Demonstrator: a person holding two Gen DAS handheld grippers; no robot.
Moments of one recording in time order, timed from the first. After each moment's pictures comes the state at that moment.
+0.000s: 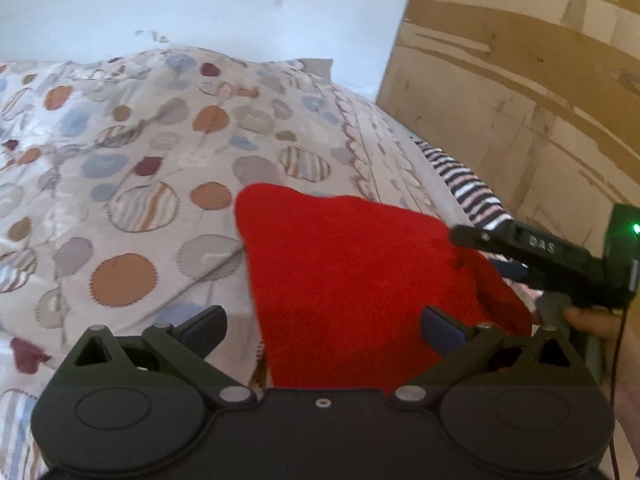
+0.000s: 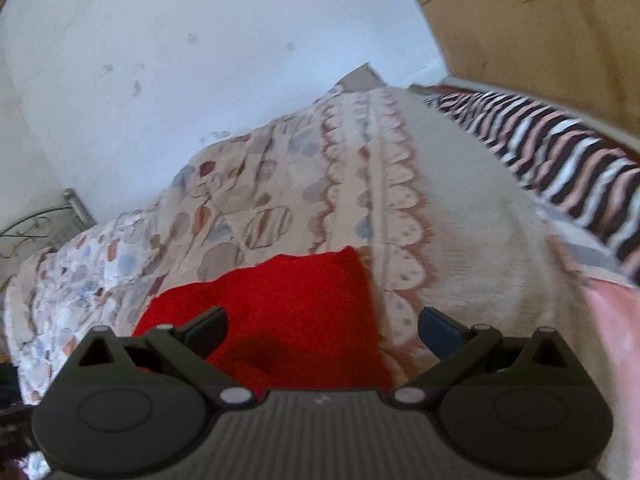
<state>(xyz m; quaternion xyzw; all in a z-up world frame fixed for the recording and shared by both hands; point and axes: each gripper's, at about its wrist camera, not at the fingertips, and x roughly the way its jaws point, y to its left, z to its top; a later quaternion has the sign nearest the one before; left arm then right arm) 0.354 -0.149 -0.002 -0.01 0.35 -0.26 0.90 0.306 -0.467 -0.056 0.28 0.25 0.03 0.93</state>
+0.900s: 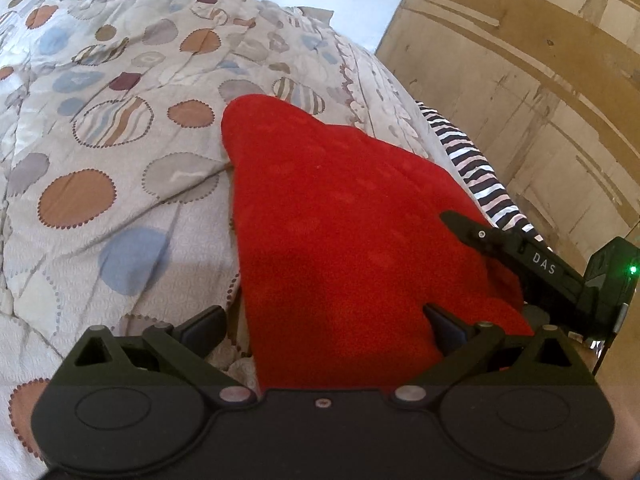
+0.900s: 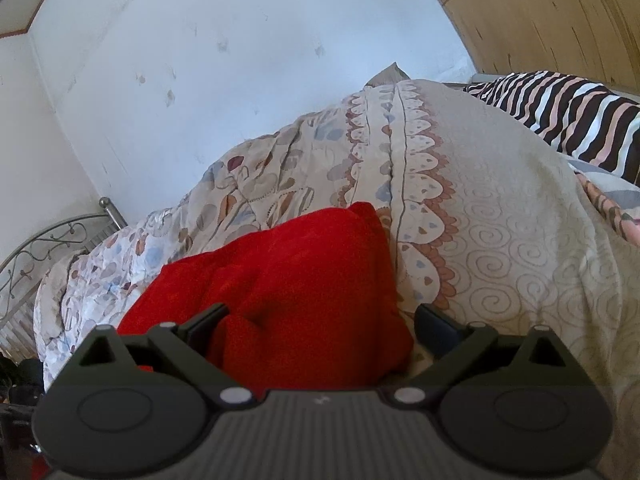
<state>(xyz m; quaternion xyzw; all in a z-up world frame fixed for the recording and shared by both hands) 0.372 -0.149 -0.054 -0.06 0.42 -0.29 0.86 0.290 -0.458 -0.107 0.29 0.21 0.06 0.93</state>
